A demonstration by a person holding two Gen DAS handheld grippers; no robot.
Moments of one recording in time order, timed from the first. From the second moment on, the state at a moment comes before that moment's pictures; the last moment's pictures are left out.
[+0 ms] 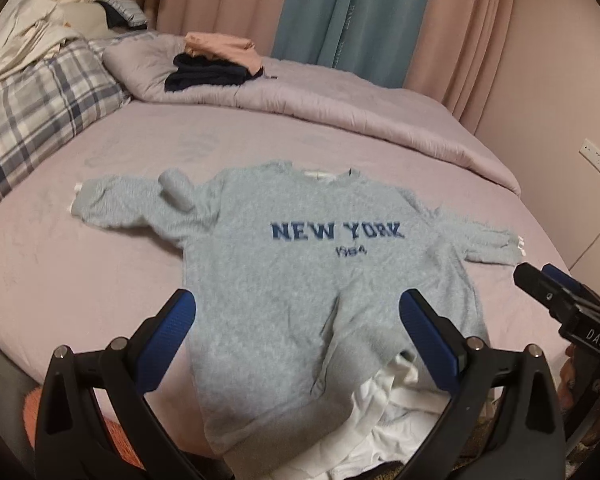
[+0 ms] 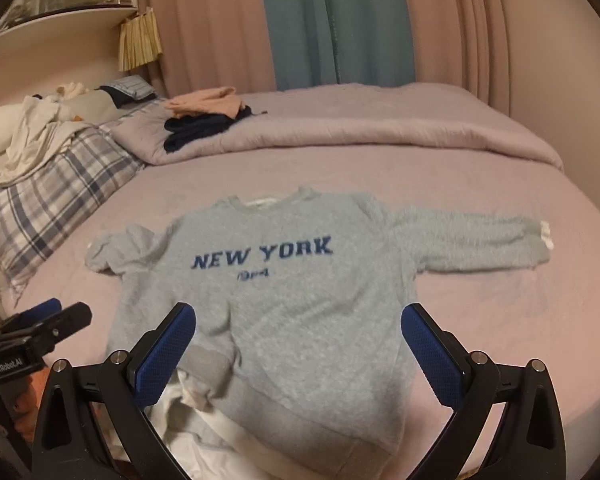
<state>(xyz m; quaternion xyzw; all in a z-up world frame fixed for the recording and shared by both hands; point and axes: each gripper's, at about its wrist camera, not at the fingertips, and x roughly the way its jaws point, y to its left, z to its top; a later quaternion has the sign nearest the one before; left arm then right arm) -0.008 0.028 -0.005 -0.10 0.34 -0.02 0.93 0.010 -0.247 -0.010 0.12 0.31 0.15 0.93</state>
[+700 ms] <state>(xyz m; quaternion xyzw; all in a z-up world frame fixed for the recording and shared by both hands) -0.004 0.030 0.017 -0.13 0.31 -0.02 0.94 0.011 -0.252 0.008 0.17 0.29 0.11 0.94</state>
